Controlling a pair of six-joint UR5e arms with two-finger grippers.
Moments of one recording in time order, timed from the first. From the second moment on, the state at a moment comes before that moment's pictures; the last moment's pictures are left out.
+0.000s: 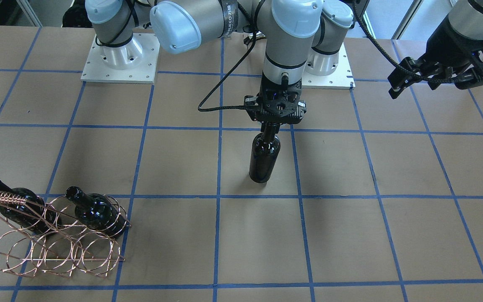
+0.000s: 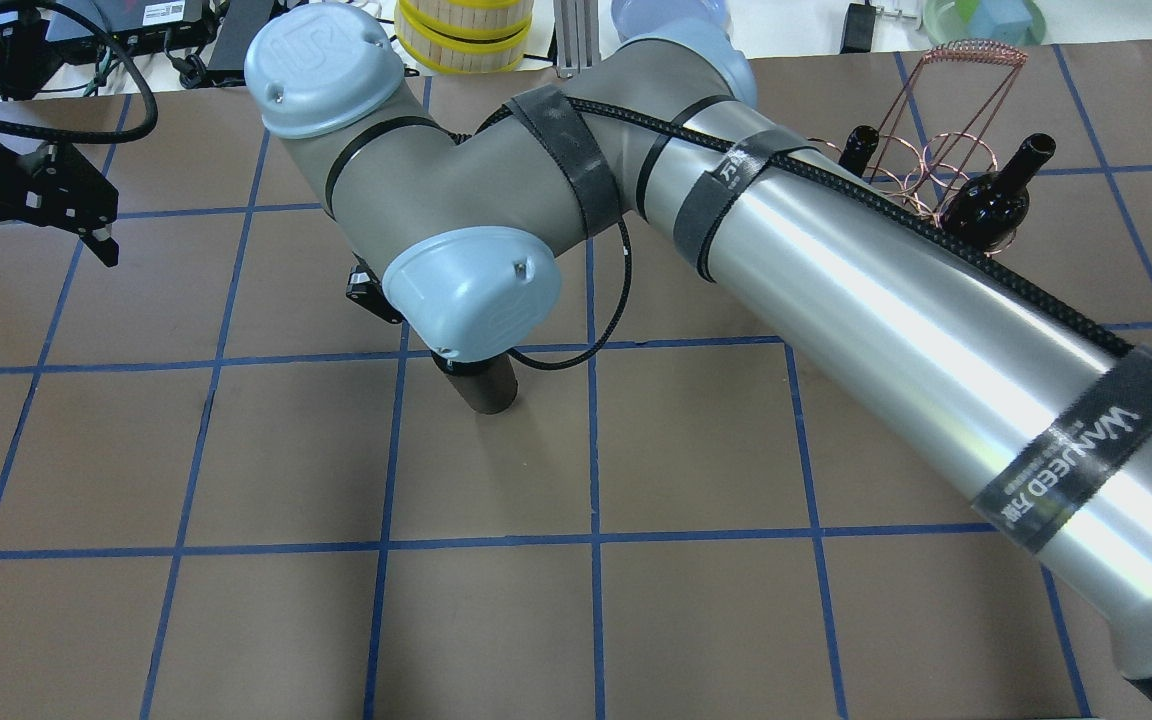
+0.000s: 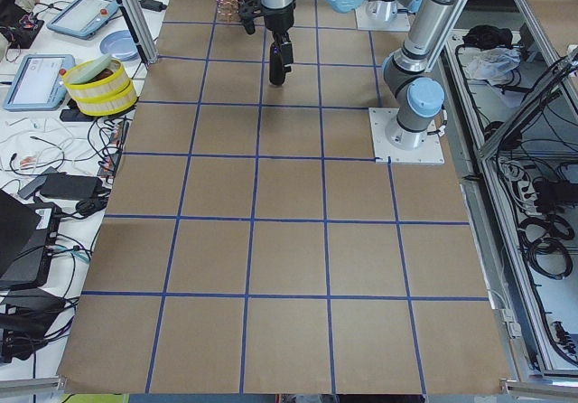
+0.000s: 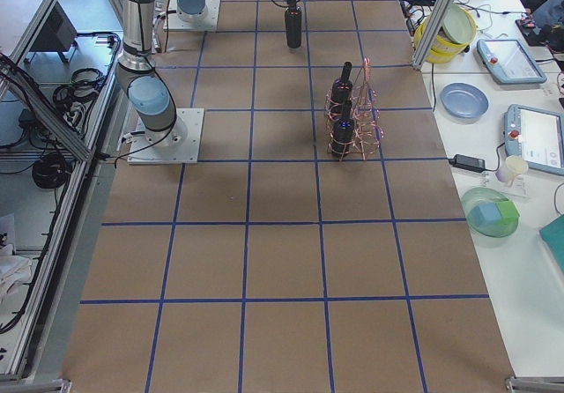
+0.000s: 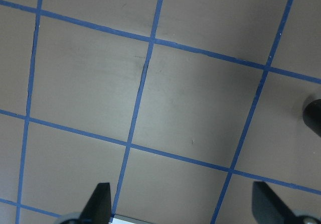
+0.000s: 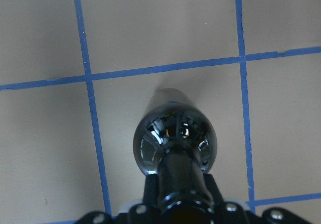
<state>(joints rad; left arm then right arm) -1.27 -1.51 -1.52 -1.75 1.65 0.04 2.19 -1.17 1.33 -1.76 -1.58 0.73</state>
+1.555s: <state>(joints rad) -1.27 -1.51 -1.52 -1.75 1.66 0.04 1.76 -1.45 1.33 -1.45 -1.67 0.22</state>
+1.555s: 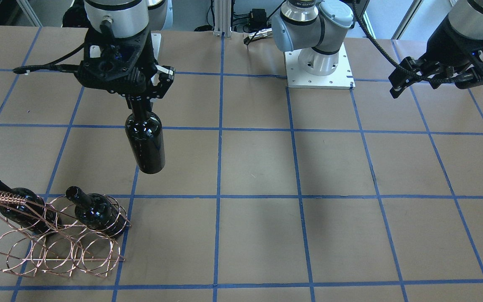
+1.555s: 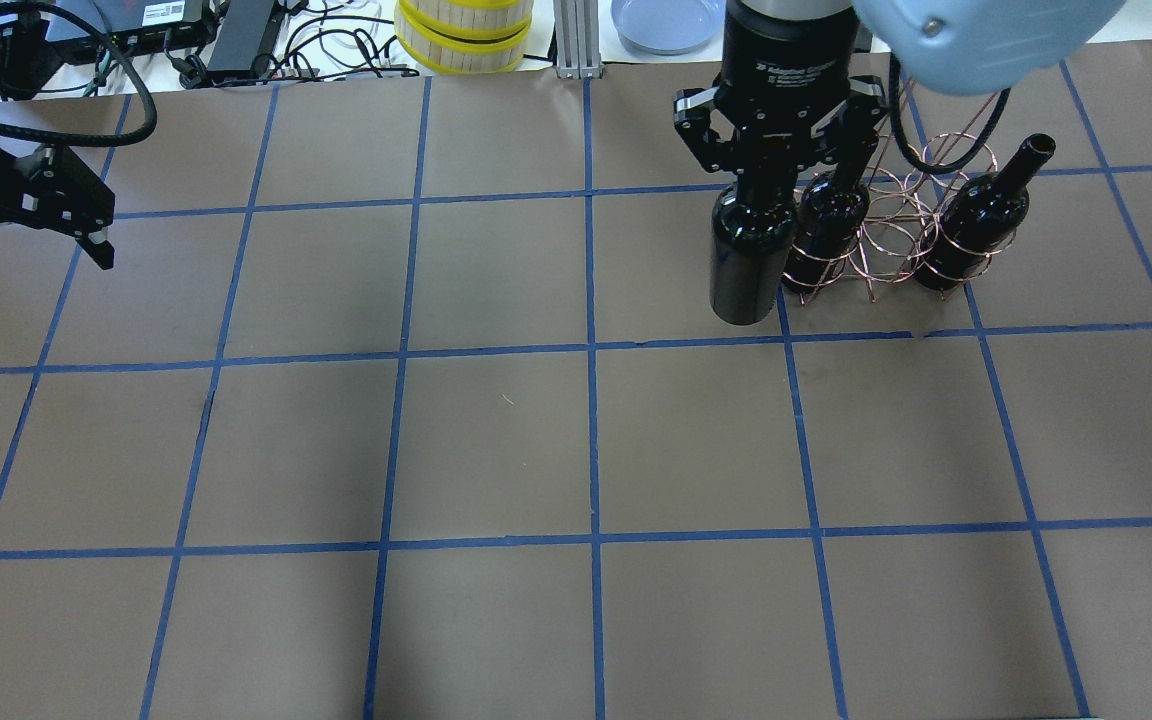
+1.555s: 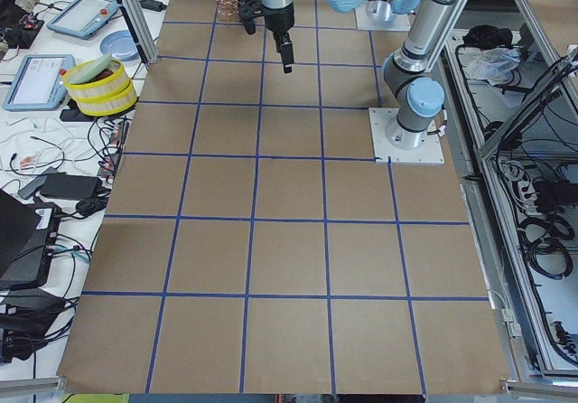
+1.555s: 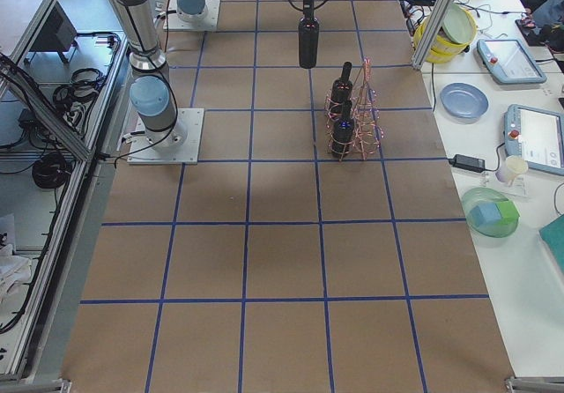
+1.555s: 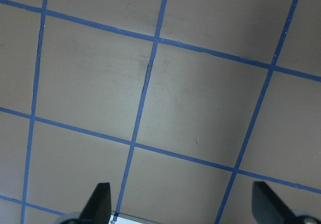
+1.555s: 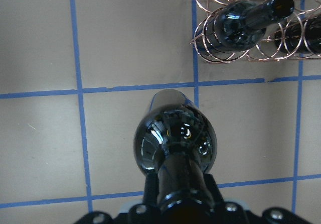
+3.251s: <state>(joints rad) -1.29 -1.51 -1.53 -1.75 1.66 0.02 1.39 -1.39 1.29 -1.55 -1.59 -0.17</state>
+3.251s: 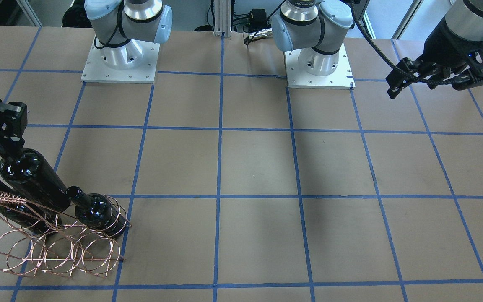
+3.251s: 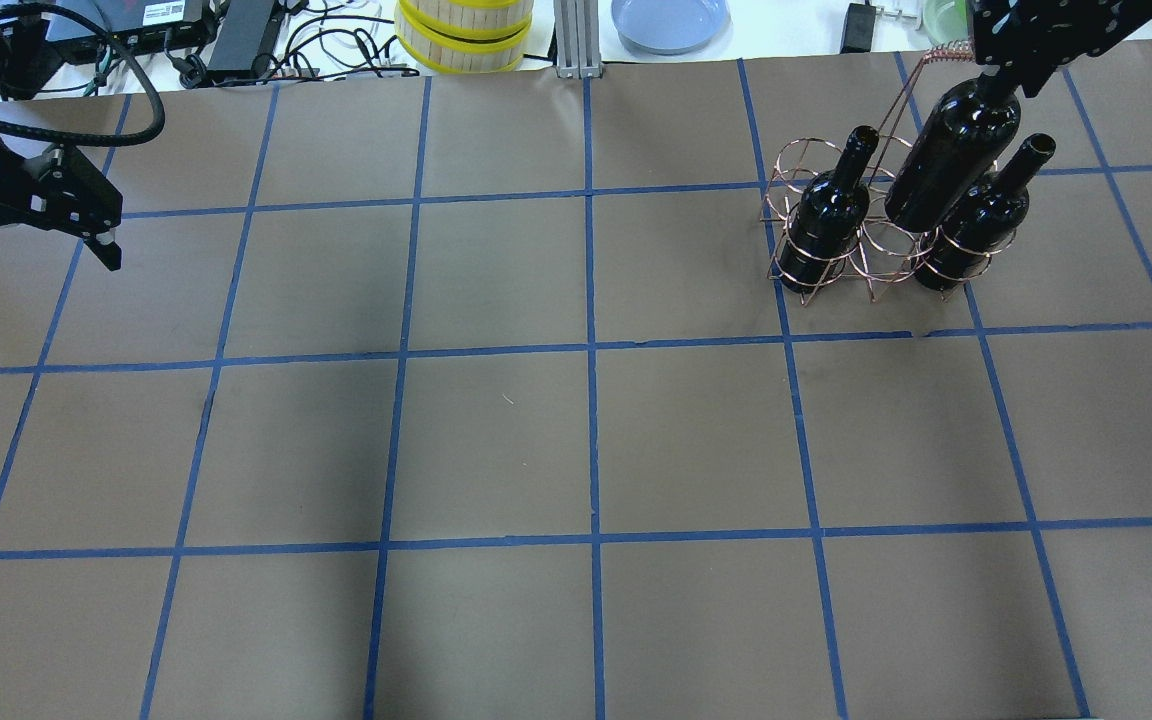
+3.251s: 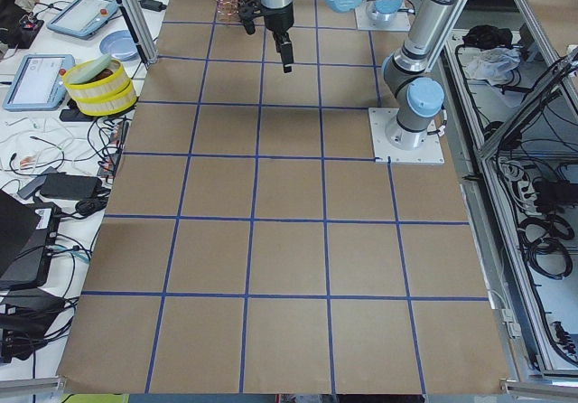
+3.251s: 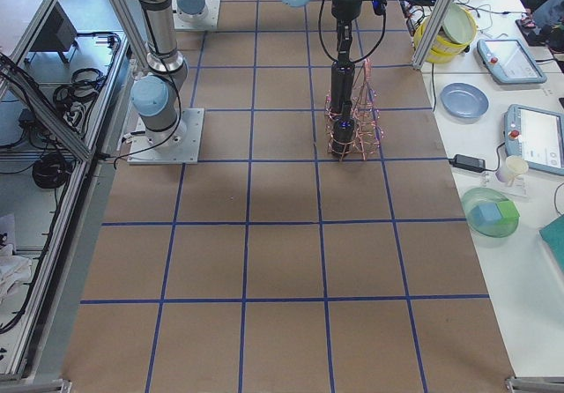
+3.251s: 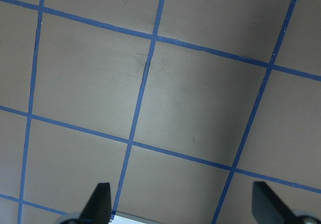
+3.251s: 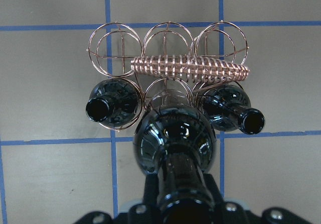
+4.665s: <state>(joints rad) -1.62 -1.52 -1.54 -1.62 1.64 -0.26 1.39 -1.31 1.30 -1.61 -1.59 -0.22</state>
